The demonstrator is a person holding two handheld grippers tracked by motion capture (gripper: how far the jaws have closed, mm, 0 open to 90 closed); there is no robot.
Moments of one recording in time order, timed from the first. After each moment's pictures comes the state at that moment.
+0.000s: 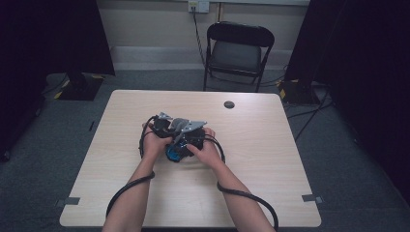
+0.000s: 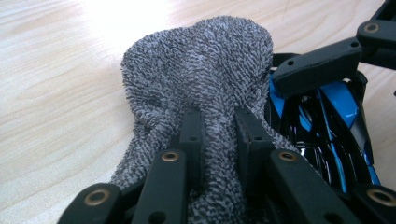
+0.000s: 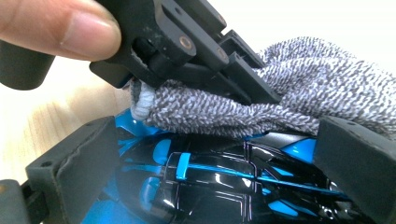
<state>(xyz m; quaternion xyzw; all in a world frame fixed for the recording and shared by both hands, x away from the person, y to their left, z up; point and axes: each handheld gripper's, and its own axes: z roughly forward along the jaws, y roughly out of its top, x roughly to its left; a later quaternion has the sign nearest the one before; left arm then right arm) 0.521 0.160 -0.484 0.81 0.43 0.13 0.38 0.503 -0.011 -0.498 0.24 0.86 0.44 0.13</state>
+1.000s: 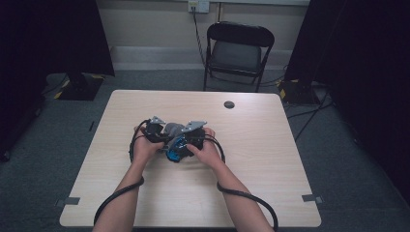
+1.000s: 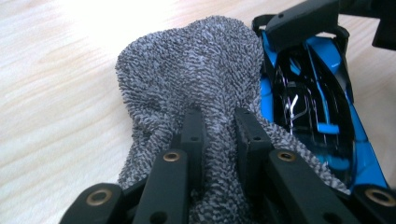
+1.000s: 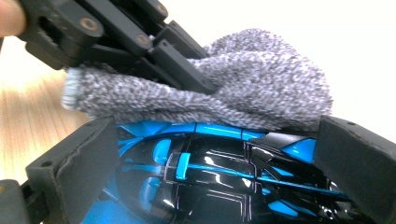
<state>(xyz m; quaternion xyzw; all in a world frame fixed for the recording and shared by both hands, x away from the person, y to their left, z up) 0.498 0.186 -0.480 0.82 0.42 0.12 0.37 0.504 -0.011 -0.498 0.24 0.86 0.44 0.13</state>
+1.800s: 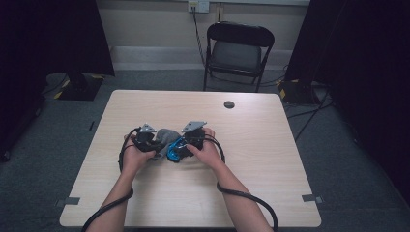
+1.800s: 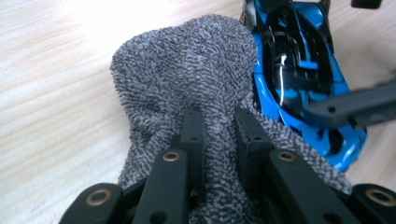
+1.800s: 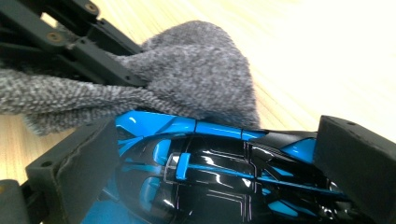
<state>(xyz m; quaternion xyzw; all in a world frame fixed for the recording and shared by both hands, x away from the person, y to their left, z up) 0.464 0.209 -0.483 0.82 0.42 0.12 0.38 0.503 -0.010 -0.497 0.24 0.86 0.44 0.13</state>
